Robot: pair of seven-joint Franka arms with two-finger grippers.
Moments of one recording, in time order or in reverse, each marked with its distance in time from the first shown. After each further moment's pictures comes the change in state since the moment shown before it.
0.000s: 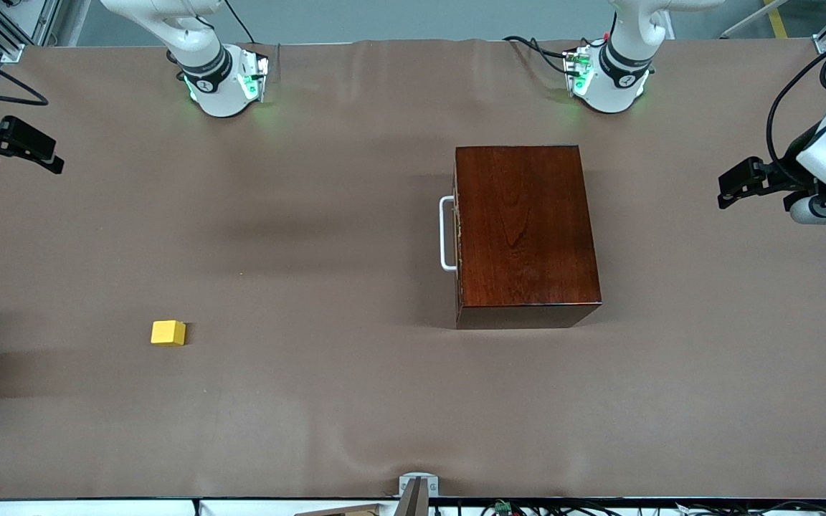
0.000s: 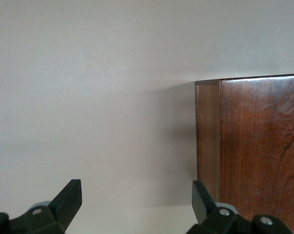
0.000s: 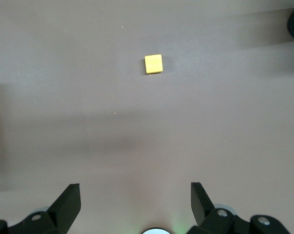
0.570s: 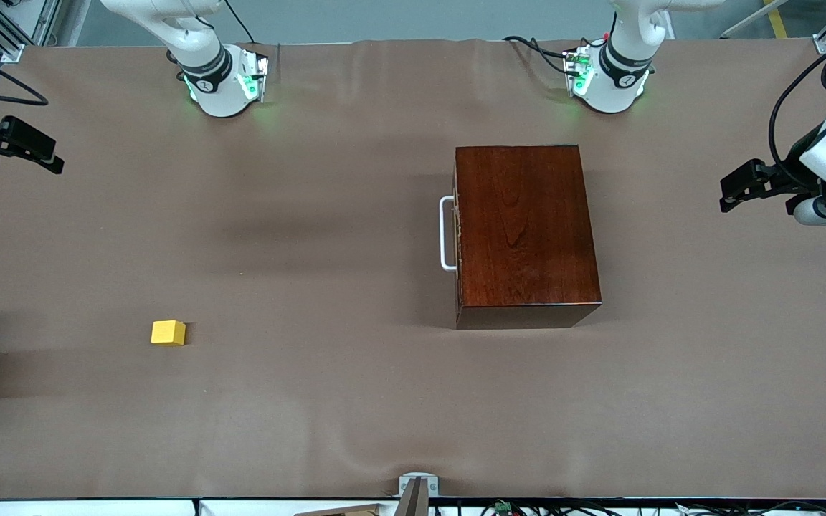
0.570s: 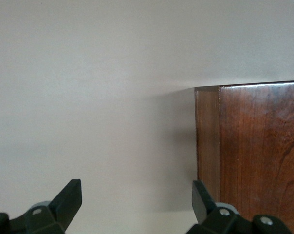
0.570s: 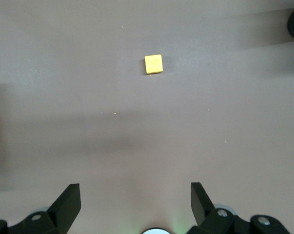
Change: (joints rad) left arm 0.001 0.000 0.001 0.000 0.000 0.023 0.000; right arm 0.000 0.000 0.000 0.000 0.000 0.000 0.000
